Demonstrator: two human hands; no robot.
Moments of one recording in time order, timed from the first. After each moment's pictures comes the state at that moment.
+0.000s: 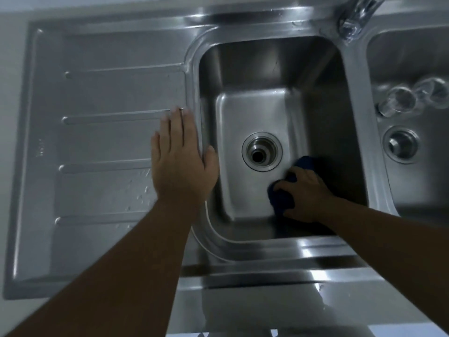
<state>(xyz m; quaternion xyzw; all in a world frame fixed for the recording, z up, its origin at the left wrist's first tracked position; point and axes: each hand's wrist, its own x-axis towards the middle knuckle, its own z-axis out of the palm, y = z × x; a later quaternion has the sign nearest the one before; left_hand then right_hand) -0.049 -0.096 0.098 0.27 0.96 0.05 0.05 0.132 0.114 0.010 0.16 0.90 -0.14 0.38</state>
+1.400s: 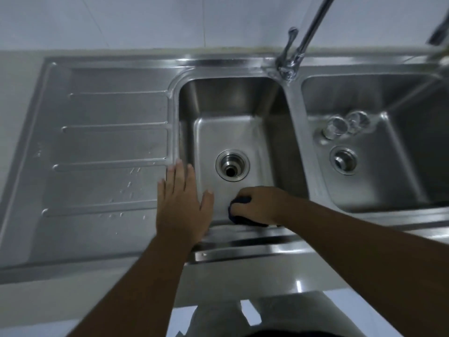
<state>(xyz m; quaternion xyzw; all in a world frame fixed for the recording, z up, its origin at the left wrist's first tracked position) 0.045 -0.119 0.108 0.28 0.94 0.11 0.17 0.133 0.067 0.113 0.24 0.85 -0.32 0.34</state>
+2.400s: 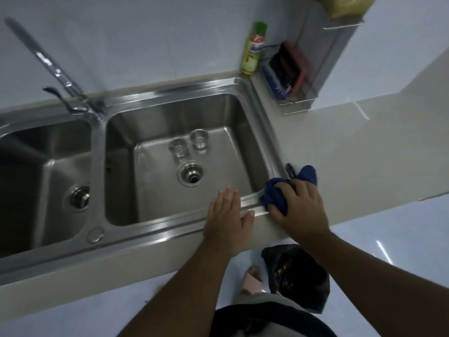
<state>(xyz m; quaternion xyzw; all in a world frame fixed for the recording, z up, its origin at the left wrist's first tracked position) 0.444 0.312 0.130 0.41 0.86 0.16 0.27 0.577 0.447 0.164 0.40 0.91 -0.12 -0.05</state>
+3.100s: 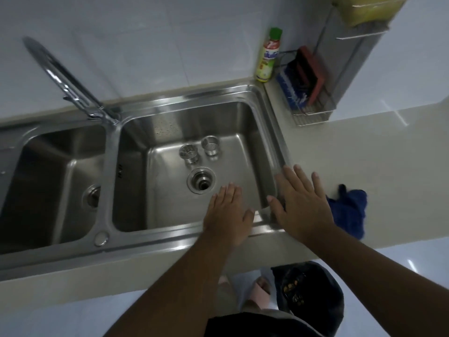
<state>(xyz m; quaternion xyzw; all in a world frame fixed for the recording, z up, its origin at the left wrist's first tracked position) 0.420 0.362 0.151 0.40 0.87 0.10 0.25 0.547 0.505 0.181 0.29 0.95 -0.10 0.04</state>
